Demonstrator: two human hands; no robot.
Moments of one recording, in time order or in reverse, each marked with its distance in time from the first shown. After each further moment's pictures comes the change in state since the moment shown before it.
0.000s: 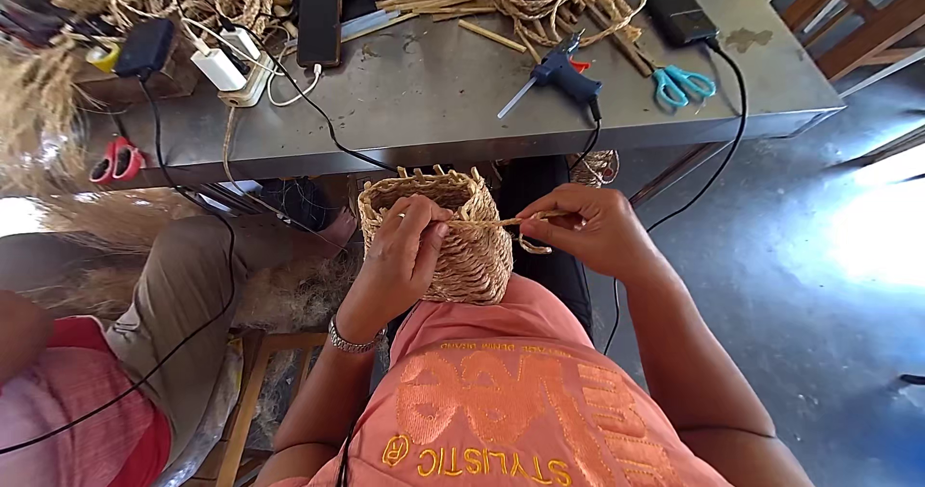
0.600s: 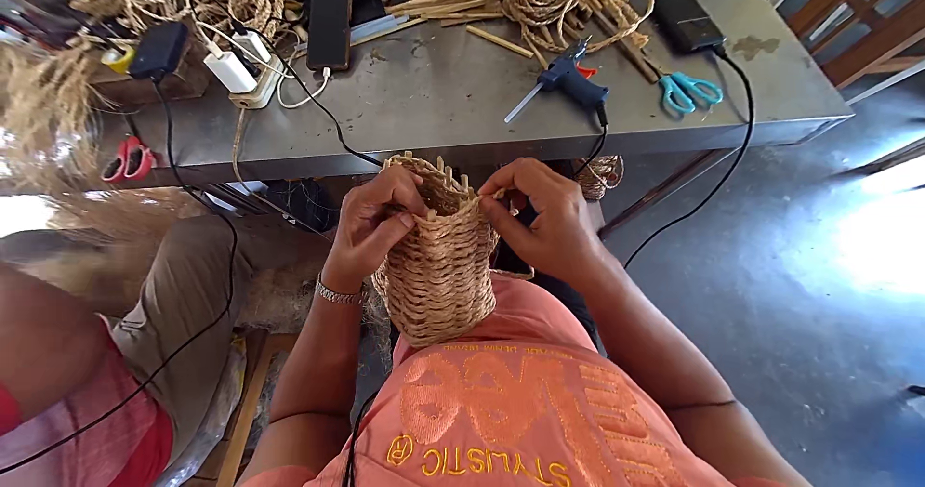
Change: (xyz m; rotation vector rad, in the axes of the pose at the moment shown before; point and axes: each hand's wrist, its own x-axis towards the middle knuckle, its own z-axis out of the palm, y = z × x) left_hand 0.026 -0.053 -0.022 -0.592 0.069 0.292; right_hand 0.042 -0.033 0.046 -0.128 0.158 -0.246
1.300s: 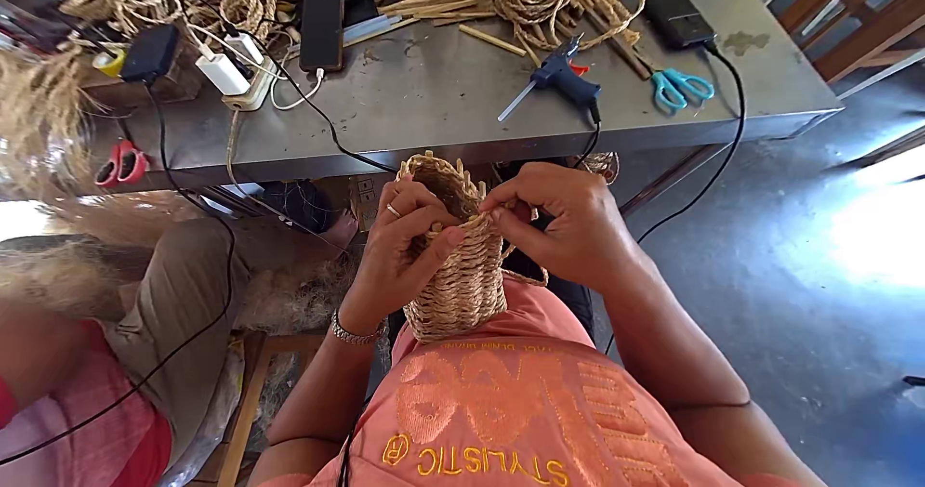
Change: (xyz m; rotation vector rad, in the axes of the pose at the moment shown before) left_hand -0.006 0.034 0.044 0.369 0.040 -0.145; right_hand -0.001 -0.017 -0.028 -0.012 -0.083 -0.006
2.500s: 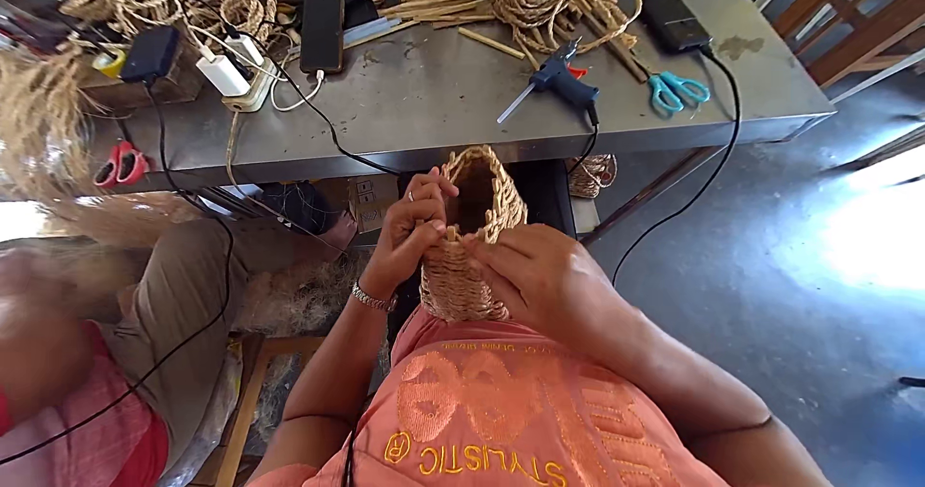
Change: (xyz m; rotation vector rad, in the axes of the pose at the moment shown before) left_hand 0.005 -0.043 0.017 -0.370 -0.009 0.042; right_hand -0.032 -0.026 0.024 -0.329 -0.102 -0.124
